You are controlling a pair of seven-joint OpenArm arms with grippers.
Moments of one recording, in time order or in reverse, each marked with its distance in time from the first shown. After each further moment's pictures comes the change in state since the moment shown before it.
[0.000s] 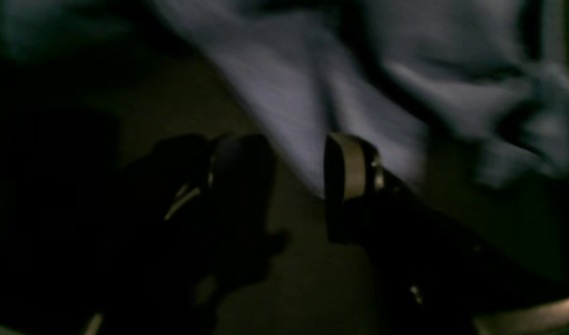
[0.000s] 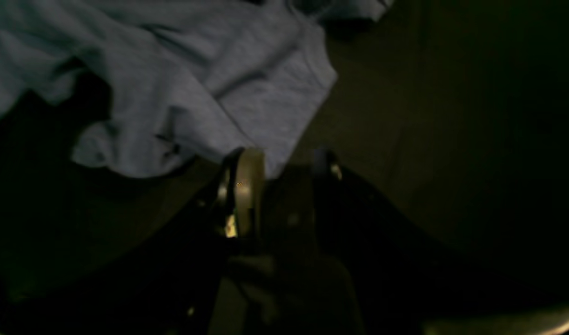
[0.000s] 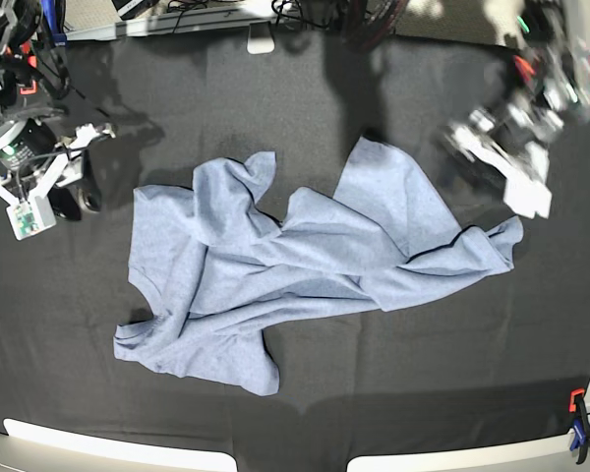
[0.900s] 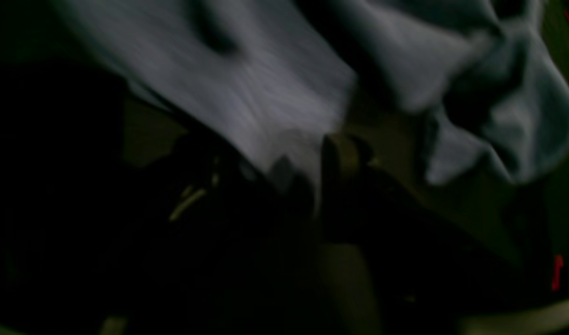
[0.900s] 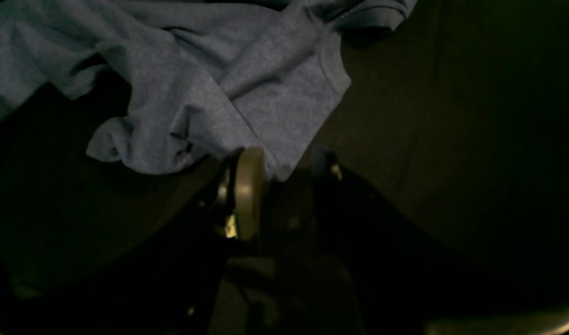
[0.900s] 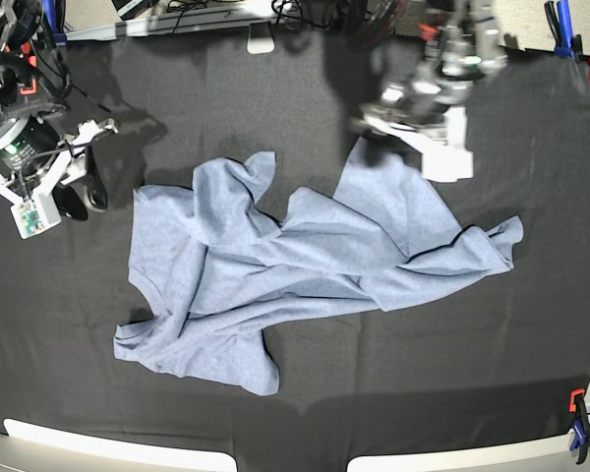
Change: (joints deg) left arm 2.3 16.1 9.0 -1.9 16.0 7.8 -7.7; right arm 0.0 0.1 0.0 0.0 0.7 2.4 0.0
